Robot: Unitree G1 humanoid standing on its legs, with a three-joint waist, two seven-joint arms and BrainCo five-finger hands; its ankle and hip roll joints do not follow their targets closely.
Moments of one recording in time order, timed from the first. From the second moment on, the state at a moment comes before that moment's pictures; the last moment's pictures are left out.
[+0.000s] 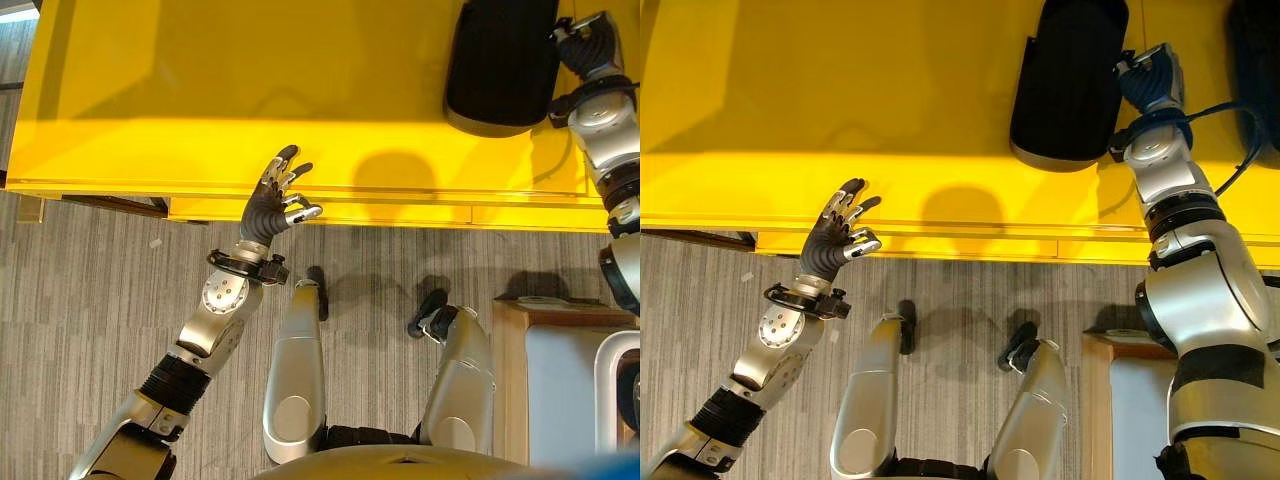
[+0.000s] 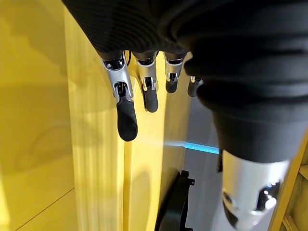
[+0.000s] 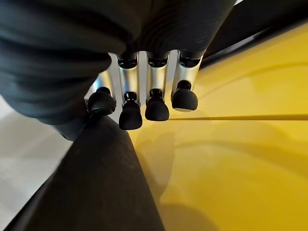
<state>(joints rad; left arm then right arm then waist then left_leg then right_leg) -0.23 0.54 -0.36 -0.03 -0.58 -0.32 0.13 -1.36 -0.75 0.63 1.18 0.21 -0.10 -0.32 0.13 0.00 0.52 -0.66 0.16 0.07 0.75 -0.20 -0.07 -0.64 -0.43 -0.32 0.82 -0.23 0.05</state>
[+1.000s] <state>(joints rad) -0.20 0.54 -0.35 -0.03 -0.58 -0.34 0.16 -1.44 -0.77 0.74 1.15 0.13 -0.10 -0.32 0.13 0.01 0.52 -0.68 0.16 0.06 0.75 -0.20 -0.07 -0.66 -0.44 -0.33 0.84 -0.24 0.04</state>
